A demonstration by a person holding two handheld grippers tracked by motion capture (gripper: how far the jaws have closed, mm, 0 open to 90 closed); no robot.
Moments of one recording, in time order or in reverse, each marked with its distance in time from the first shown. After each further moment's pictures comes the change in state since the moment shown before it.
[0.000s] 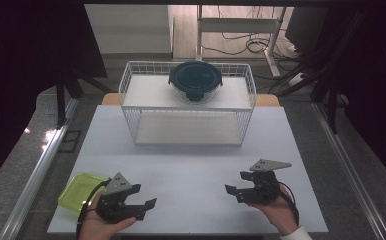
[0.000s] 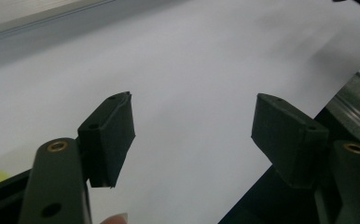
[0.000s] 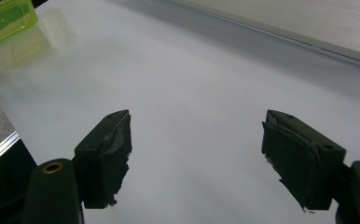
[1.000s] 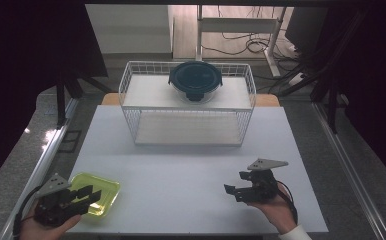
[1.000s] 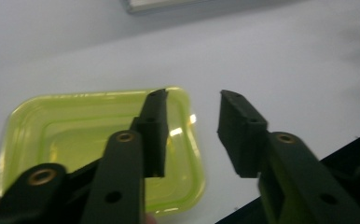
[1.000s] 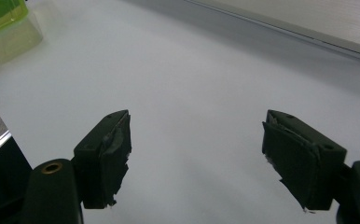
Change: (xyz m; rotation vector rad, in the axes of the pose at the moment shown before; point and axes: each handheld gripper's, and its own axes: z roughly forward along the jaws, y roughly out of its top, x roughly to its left) left arm 0.070 -0.038 -0.083 -0.018 0.197 -0.160; right arm -0.002 0.000 0.007 0.026 -0.006 0.001
